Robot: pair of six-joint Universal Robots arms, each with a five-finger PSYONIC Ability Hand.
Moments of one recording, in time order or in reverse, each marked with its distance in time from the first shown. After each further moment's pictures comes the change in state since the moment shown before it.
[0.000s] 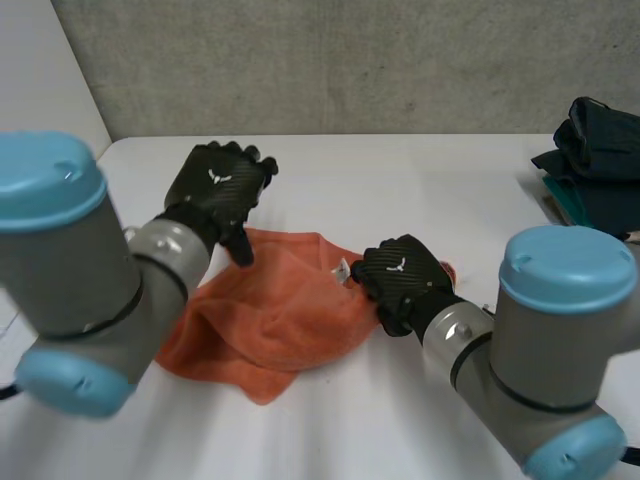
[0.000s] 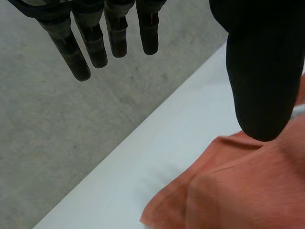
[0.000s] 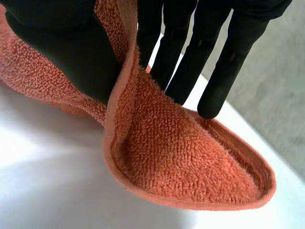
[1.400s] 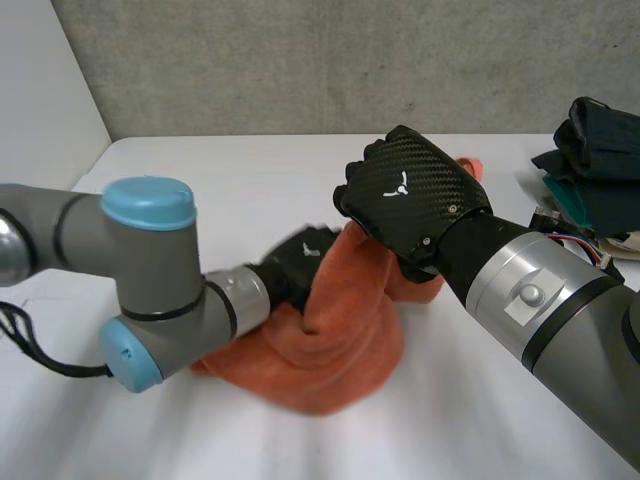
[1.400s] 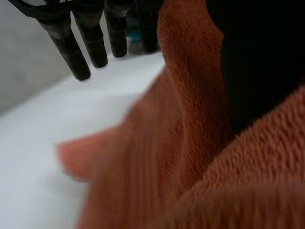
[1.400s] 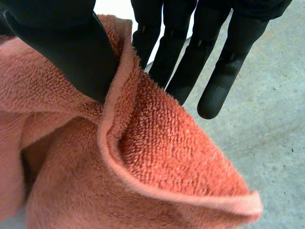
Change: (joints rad) left arm 0.000 -0.331 0.162 -0.120 0.518 -0.073; right arm -0.009 -0.322 -0.099 0.202 -0.151 -0.309; left_hand -0.033 -0.010 -0.009 -0.013 -0.007; right_hand 0.000 0.000 0.006 0.002 0.000
